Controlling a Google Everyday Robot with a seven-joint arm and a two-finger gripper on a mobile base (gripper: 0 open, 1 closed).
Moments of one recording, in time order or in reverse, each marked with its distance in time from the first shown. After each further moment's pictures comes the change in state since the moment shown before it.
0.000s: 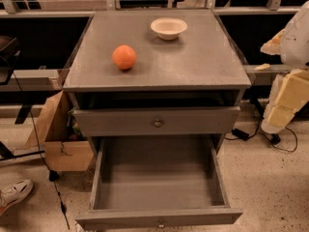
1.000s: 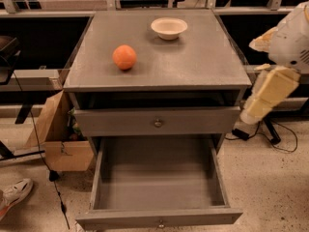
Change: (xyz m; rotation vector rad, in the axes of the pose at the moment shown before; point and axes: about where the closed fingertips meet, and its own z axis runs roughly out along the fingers) arm -0.023 -0.016 0.014 0.034 -0.163 0.040
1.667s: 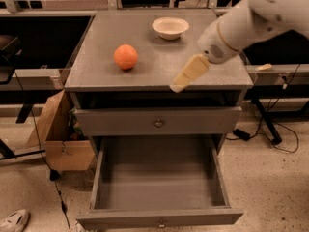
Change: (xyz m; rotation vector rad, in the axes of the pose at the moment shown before) arm -0.092 -0.086 0.125 0.030 -0.227 0.197
